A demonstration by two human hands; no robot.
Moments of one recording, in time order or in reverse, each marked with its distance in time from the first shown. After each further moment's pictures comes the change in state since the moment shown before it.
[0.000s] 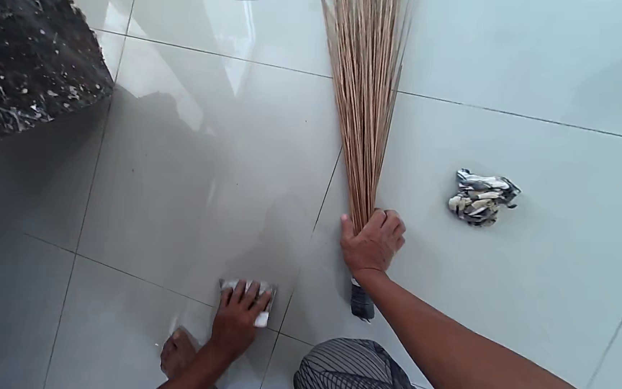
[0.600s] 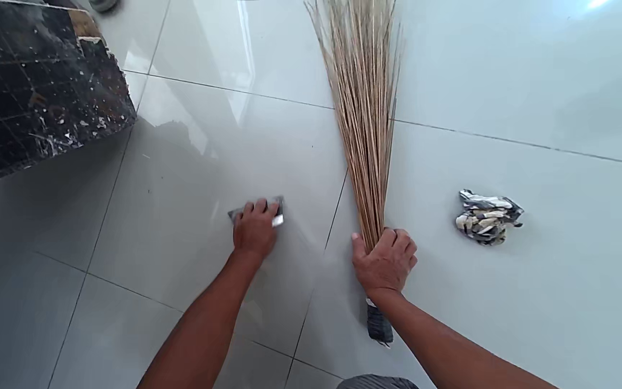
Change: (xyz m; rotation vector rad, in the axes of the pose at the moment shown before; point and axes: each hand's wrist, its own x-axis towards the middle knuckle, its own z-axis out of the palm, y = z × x) left_hand 0.219 -0.046 -0.067 0.030 -0.047 -0.254; right_hand 0.000 -0.001 0.001 -0.017 -0.006 -0.013
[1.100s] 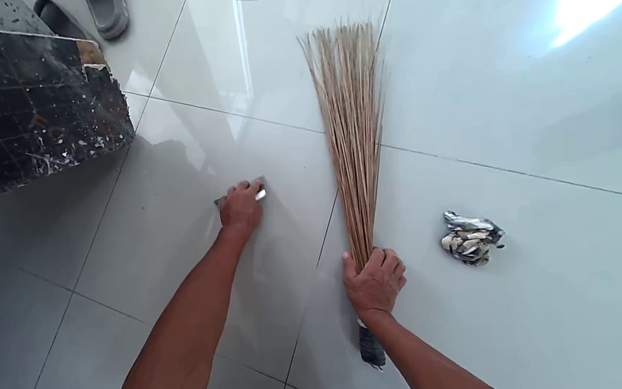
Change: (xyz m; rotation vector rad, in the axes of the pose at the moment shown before) left_hand 0.086 -0.013 -0.036 -0.082 0.035 -0.160; right_hand 0.001 -0.001 -0.003 0.019 0.032 0.012
